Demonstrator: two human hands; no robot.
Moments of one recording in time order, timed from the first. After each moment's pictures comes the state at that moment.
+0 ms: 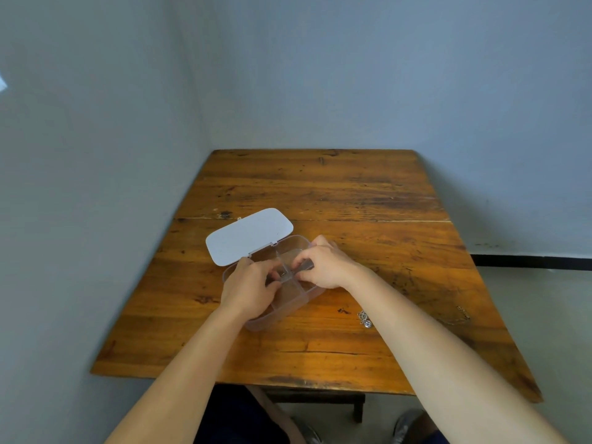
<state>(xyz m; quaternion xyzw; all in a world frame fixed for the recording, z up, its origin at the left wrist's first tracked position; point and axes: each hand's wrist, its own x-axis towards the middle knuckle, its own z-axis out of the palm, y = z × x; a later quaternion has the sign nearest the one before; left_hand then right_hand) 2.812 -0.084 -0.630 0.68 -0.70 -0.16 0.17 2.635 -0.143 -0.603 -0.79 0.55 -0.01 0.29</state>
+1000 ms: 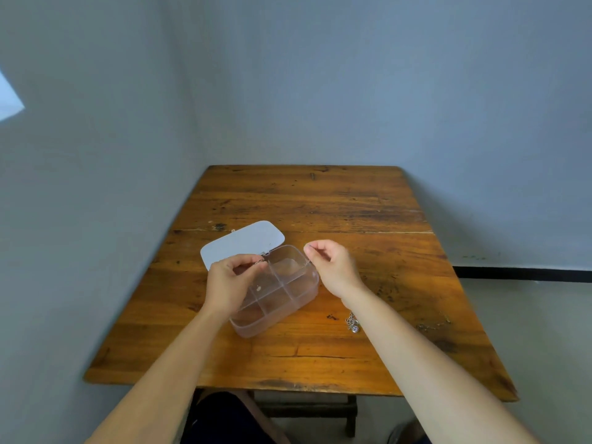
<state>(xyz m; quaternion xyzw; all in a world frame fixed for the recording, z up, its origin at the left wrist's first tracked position) 2.814 -0.075 -0.600 0.66 -0.47 -0.35 0.48 2.615 -0.118 -0.600 -0.59 0.58 -0.40 0.40</state>
